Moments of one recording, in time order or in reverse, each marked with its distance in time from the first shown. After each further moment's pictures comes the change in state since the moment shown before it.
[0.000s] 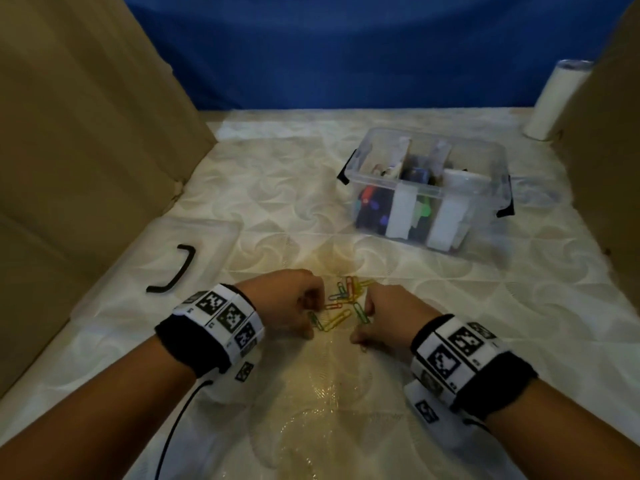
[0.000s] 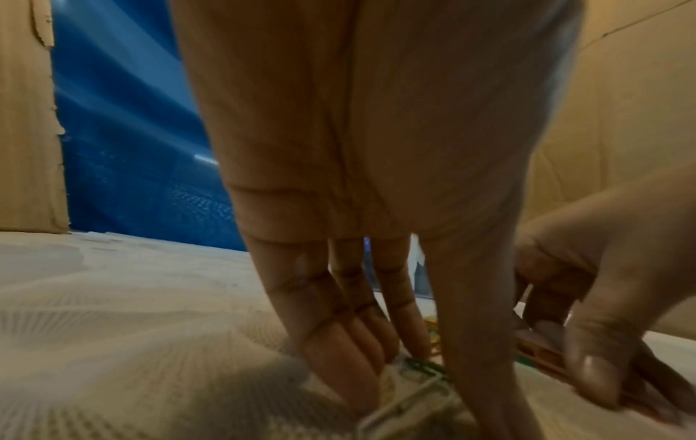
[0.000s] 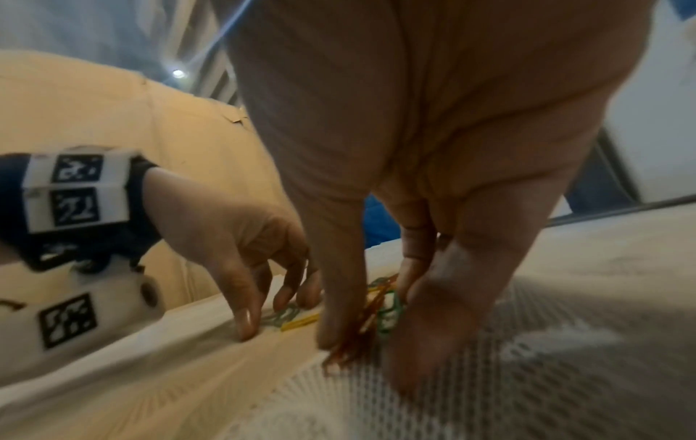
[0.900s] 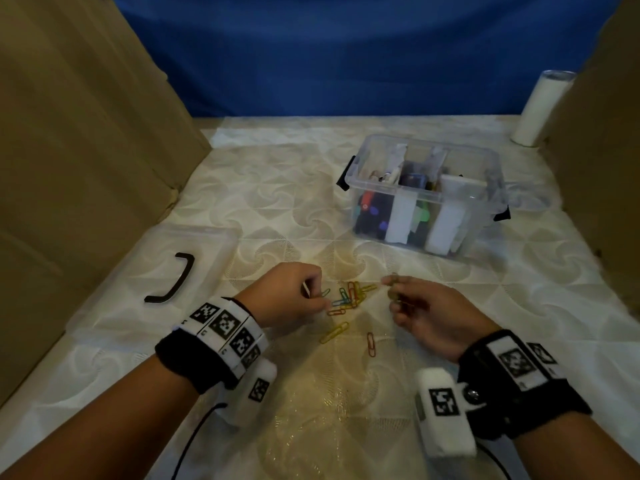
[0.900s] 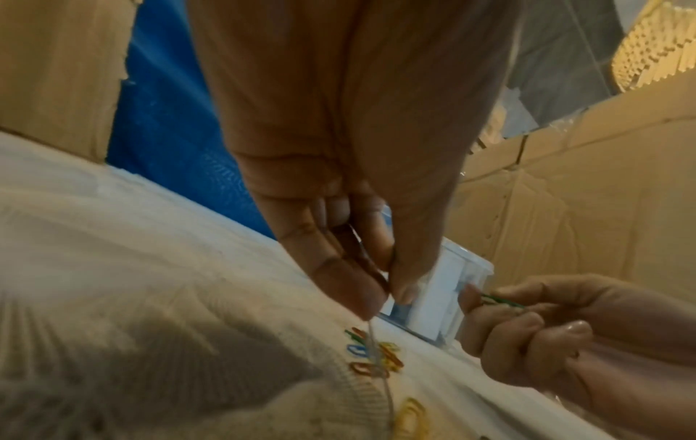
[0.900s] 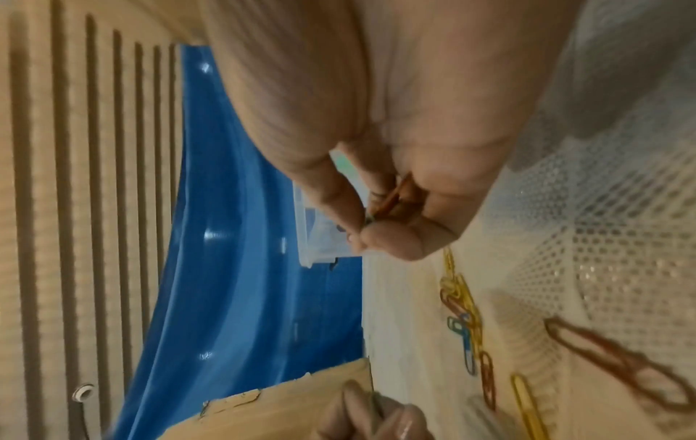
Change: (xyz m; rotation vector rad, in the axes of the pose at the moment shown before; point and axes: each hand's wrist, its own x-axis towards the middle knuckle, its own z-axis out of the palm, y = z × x) left_hand -0.004 0.000 -0.003 -0.322 0.317 0.071; right_hand 0.005 0.040 -0.006 1.594 -0.053 -0.003
